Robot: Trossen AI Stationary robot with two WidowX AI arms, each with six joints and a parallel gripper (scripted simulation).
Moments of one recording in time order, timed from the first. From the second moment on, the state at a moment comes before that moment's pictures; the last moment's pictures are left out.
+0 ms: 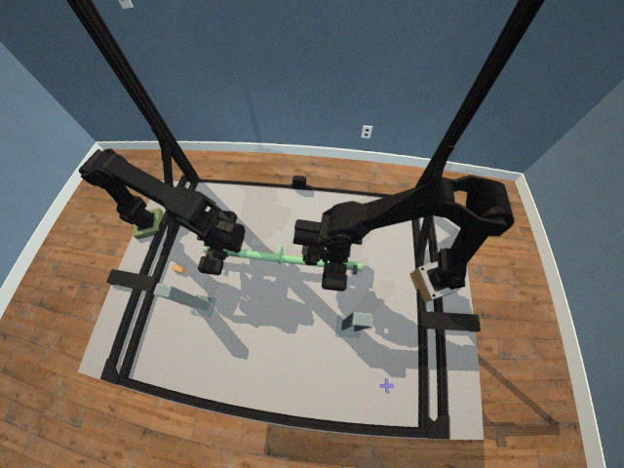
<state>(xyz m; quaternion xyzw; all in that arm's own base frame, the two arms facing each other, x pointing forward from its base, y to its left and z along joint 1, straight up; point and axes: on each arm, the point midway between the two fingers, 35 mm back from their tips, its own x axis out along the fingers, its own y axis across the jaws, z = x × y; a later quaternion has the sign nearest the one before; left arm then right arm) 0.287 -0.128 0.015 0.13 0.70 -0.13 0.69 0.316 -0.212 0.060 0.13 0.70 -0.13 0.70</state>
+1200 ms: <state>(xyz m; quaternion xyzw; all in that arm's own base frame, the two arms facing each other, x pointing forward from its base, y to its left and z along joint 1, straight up) 0.286 -0.129 -0.021 0.12 0.66 -0.14 0.73 0.318 -0.213 0.060 0.14 0.73 -0.12 0.66</state>
